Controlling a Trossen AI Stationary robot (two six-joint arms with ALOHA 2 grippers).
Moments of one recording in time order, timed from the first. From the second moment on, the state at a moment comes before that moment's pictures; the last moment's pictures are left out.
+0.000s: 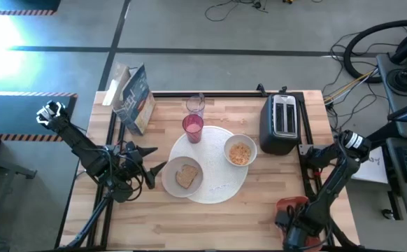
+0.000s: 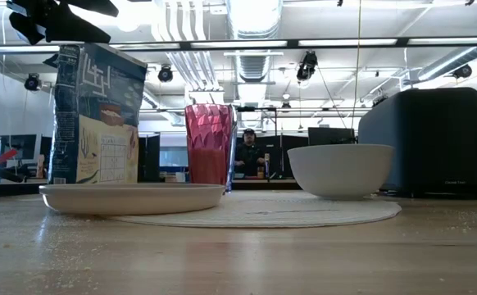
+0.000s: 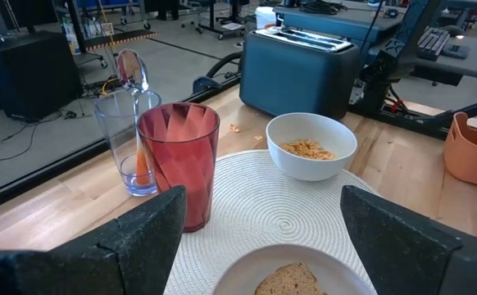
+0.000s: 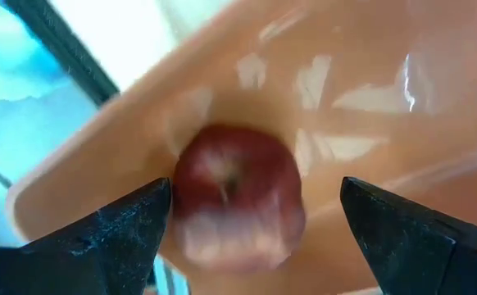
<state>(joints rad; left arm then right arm) -0.76 1.06 0.74 -0.52 -1.21 -0.92 1.02 1.67 1.08 -0.78 -0.31 1.54</state>
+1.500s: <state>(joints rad) -0.76 1.06 0.74 -0.52 -1.21 -0.90 1.02 1.67 0.94 -0.67 -0.64 1.57</state>
